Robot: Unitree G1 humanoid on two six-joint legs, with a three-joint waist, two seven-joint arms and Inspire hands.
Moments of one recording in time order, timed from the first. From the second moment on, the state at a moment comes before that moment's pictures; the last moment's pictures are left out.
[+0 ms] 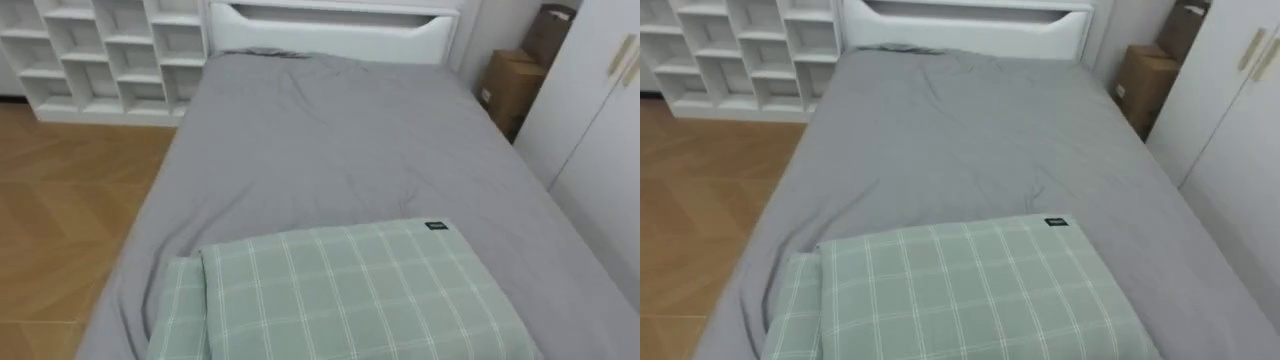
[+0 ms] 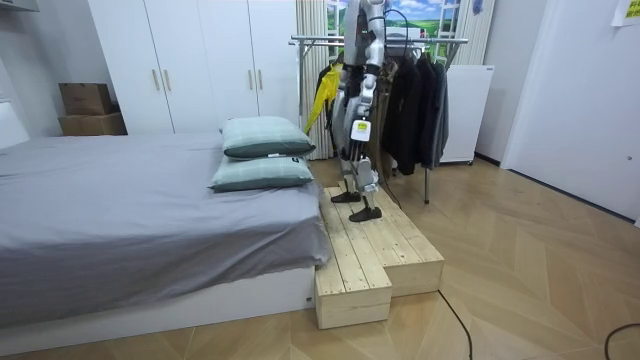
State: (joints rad) left arm 0.15 0.22 0.08 1.14 0.14 0.08 0.01; right arm 0.09 -0.22 -0.07 1.29 0.39 0.07 0.24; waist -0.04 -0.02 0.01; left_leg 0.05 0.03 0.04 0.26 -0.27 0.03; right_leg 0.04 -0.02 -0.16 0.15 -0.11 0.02
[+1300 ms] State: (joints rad) left arm 0.19 0.21 0.05 1.16 0.10 0.18 -0.05; right arm 0.07 -0.22 0.02 1.28 0.31 0.08 0.28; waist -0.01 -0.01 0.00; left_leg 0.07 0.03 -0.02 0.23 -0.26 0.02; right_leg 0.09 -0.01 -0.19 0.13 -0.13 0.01
